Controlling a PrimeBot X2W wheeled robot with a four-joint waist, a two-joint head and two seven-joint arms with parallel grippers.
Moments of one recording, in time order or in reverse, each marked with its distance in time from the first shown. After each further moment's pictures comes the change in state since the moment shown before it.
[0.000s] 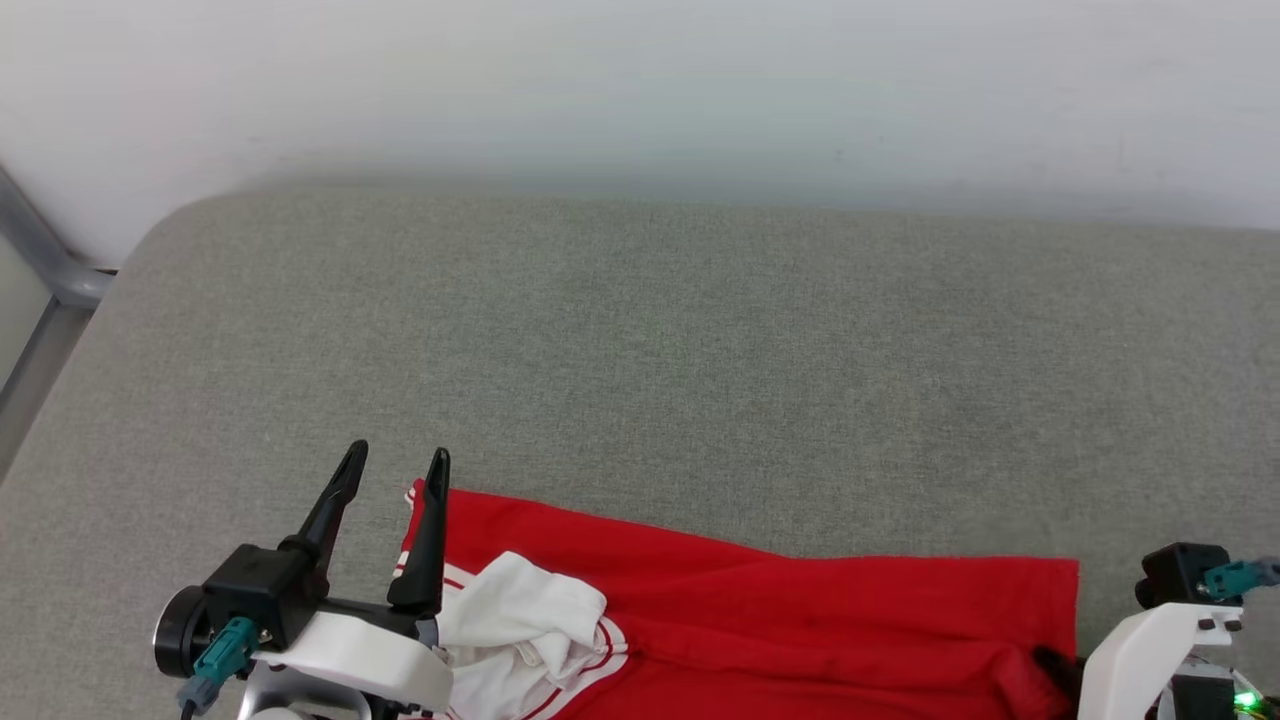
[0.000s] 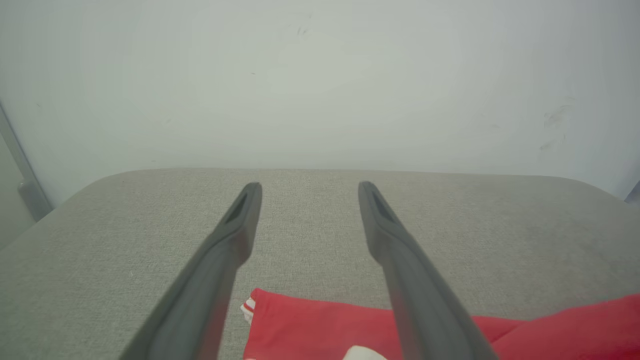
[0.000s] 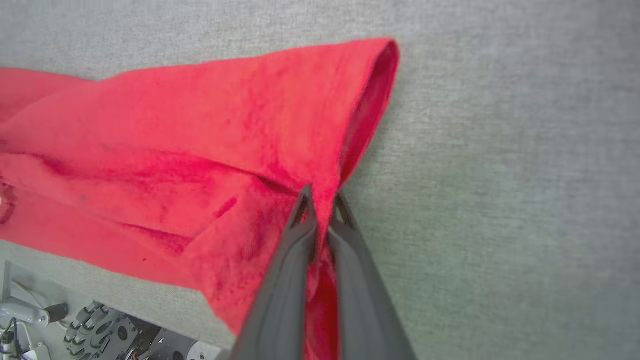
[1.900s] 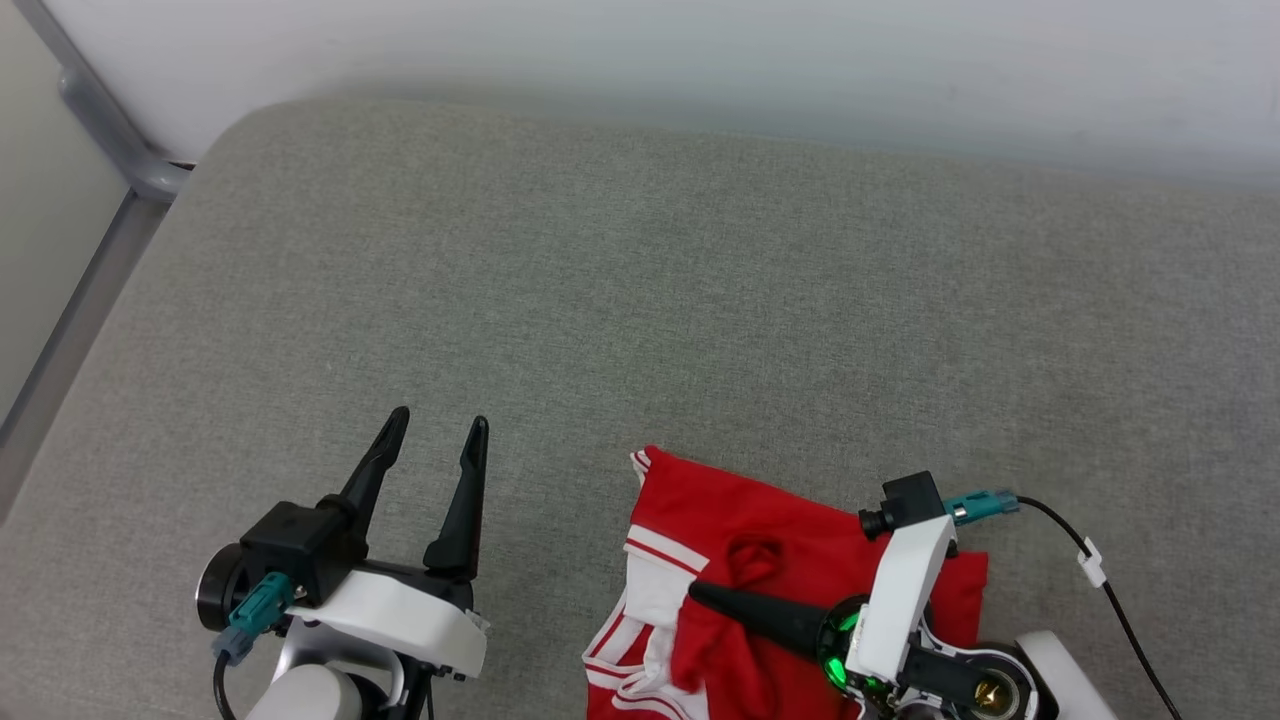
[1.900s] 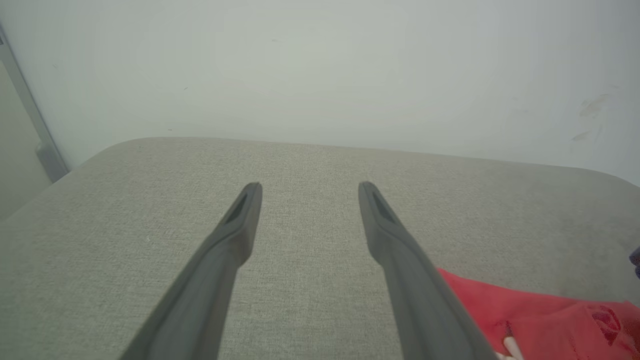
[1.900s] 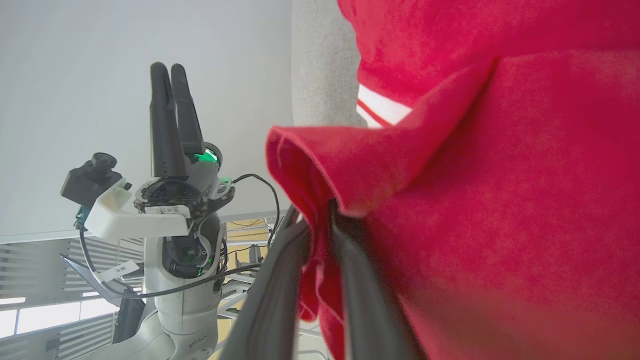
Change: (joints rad) left arm -0.083 -0.046 -0.028 0.064 -0.006 -0.039 0.007; right arm -0.254 0.107 0.404 0.225 0.920 0.000 0.006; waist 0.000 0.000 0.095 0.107
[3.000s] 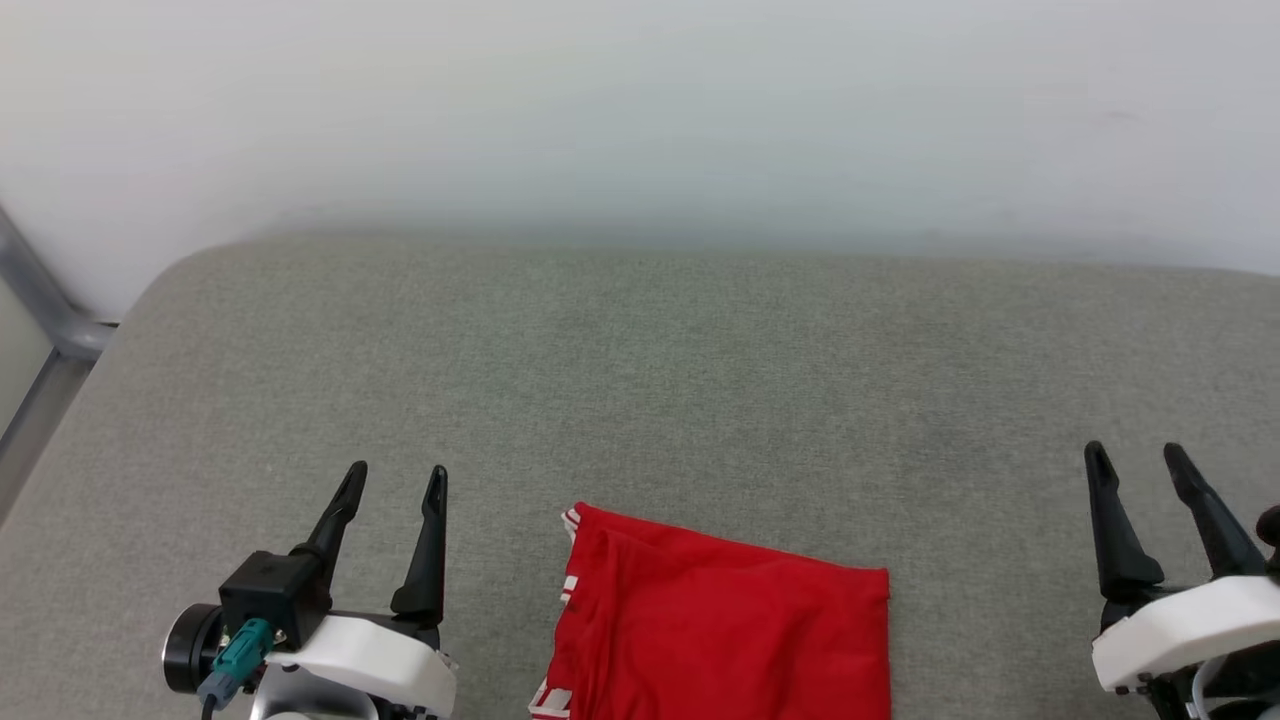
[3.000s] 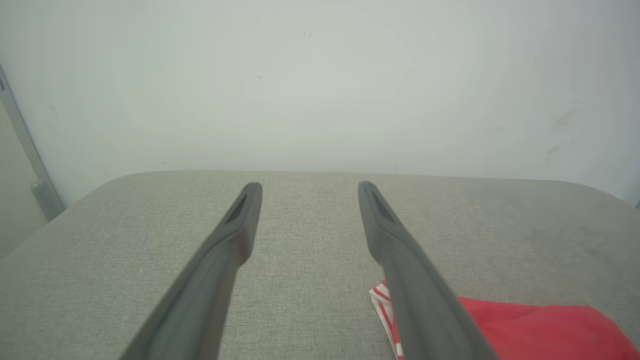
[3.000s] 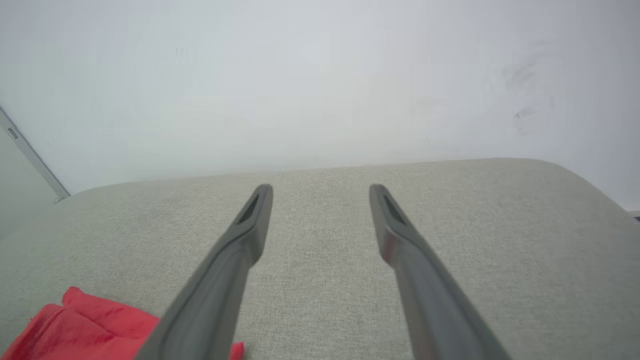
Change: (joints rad) left arm 0.084 0.008 0.040 0.018 0.028 0.040 -0.006; right arm 0.222 -0.064 -0.436 -0.343 -1.036 0.000 -0.702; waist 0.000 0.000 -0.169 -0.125
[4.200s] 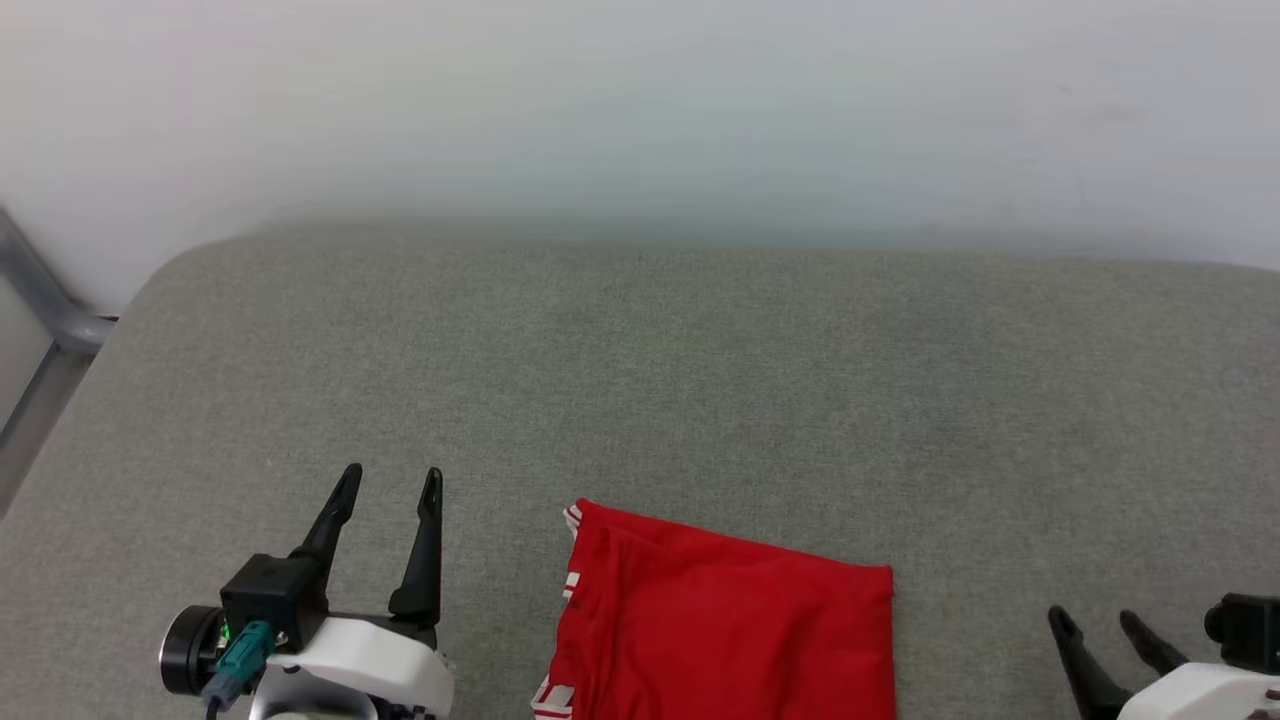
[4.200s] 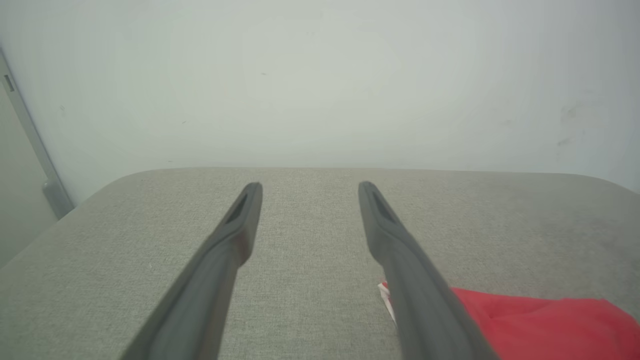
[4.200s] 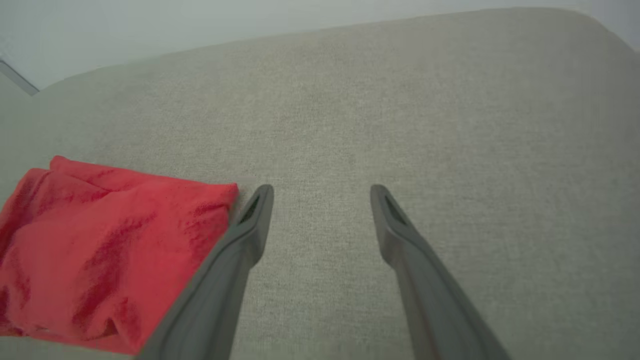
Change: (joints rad) left arm 0.012 -0.016 0.027 0.021 0.037 -0.011 -0.002; right arm 0.189 0.030 -0.017 -0.095 -0.001 0.000 0.303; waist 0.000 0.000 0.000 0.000
